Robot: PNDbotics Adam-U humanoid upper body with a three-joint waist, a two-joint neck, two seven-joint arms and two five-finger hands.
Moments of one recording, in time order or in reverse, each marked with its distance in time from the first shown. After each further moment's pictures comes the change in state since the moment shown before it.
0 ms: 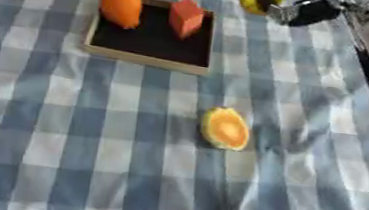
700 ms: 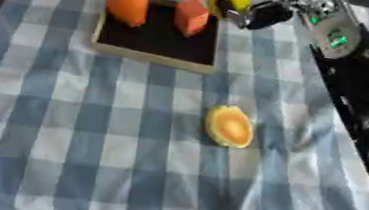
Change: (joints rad) left arm -0.035 -0.028 -0.020 0.000 0.018 -0.012 -0.002; right arm -0.024 0.105 0.028 0.083 0.113 -0.013 -0.012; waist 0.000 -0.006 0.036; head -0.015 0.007
